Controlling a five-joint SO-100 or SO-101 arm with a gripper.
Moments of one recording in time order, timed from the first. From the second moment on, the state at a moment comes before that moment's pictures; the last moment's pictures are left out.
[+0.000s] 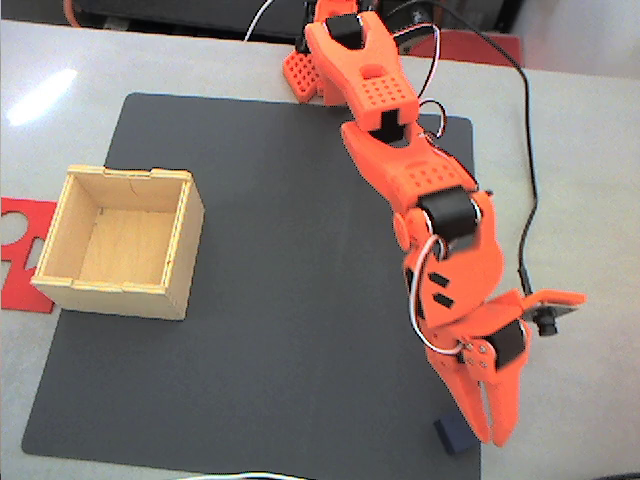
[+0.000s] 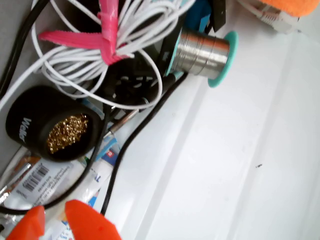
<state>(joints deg) -24.8 11.9 -12.0 52.2 -30.1</state>
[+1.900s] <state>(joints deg) -21.9 19.7 -12.5 86.9 -21.3</state>
